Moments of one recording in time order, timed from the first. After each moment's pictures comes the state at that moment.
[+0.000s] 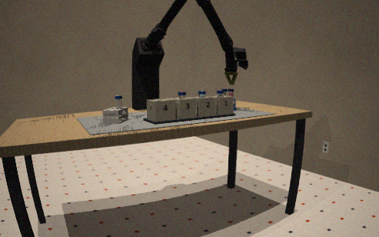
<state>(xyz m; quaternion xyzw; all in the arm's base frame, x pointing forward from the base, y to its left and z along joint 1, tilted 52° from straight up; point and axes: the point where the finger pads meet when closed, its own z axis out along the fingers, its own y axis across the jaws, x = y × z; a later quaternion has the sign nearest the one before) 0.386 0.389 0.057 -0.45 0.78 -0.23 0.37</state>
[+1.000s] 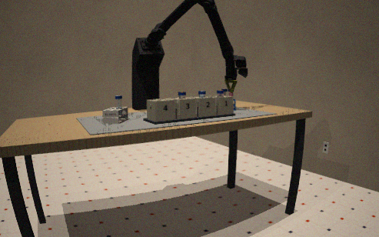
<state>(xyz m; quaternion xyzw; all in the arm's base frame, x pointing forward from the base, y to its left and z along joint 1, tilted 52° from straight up) 0.405 0.401 0.006 -0.44 0.79 -0.24 0.37</state>
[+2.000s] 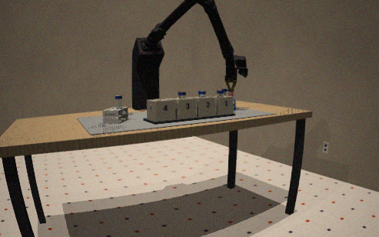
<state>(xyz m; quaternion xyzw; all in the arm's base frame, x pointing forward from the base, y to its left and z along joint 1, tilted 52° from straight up) 0.405 0.402 0.006 -0.44 0.79 -0.24 0.37</state>
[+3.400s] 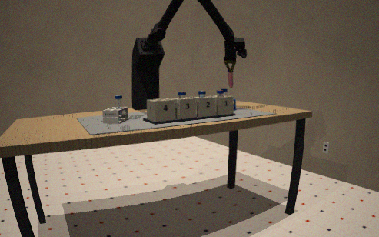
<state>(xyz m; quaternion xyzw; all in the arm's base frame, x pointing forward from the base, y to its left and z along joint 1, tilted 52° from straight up) 0.309 0.411 0.076 -0.45 0.78 -0.24 0.36</state>
